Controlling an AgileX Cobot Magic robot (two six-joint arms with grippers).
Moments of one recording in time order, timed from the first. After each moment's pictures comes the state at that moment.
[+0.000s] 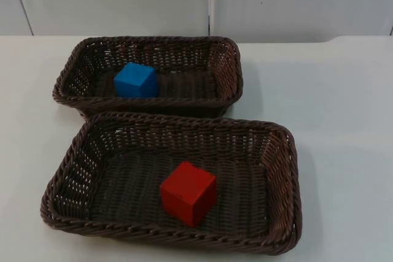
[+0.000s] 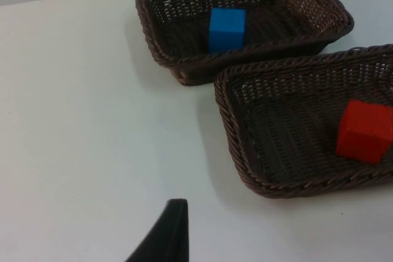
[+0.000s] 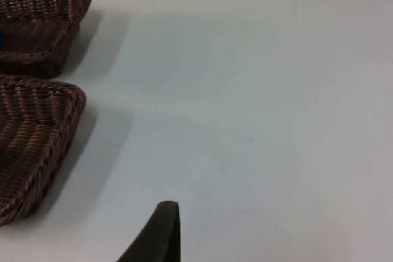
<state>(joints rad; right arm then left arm) 0.12 0.00 -0.52 -0.02 1.08 0.01 -0.22 0.00 -0.50 -0.09 1.09 0.05</state>
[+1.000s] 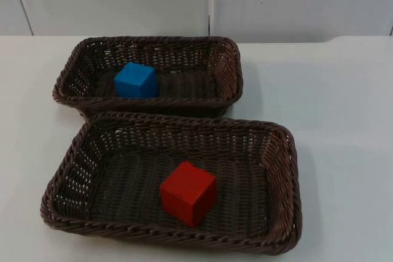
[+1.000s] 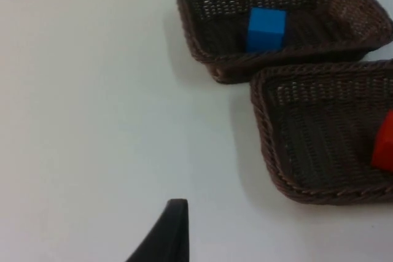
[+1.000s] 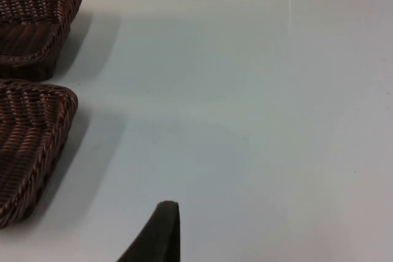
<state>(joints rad) 0.11 0.00 -0.52 -0.02 1.08 0.01 -0.10 0.00 -0.50 -0.09 1.09 0.05</state>
